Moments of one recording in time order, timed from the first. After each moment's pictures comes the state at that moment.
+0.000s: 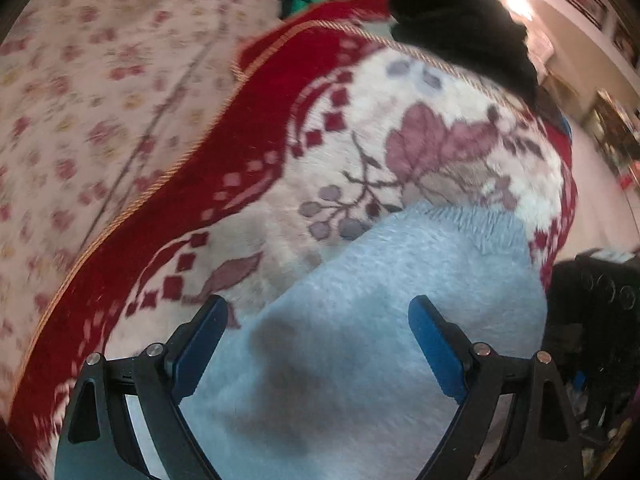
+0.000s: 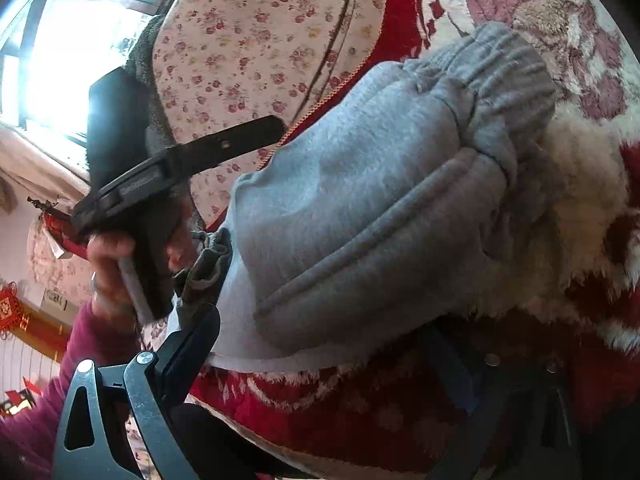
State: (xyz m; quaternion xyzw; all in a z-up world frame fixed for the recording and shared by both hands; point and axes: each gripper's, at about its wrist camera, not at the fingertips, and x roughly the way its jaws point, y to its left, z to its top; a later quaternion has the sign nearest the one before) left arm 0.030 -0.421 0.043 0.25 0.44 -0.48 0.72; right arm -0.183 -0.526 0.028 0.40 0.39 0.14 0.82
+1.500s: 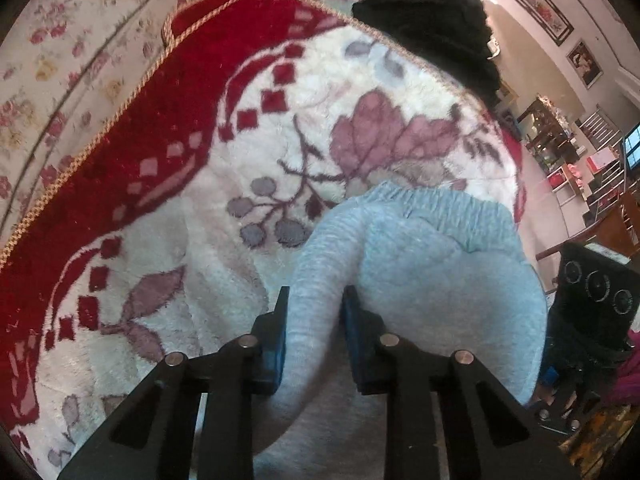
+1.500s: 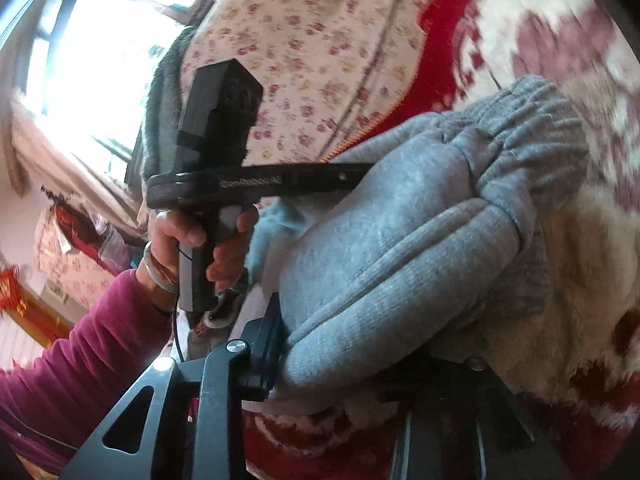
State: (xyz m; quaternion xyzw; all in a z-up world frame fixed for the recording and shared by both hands) left arm 0.052 -0.436 0.023 0.18 0.50 -0.57 0.63; right arm -0.158 -0.527 0.066 0.35 0.33 0.15 0.87
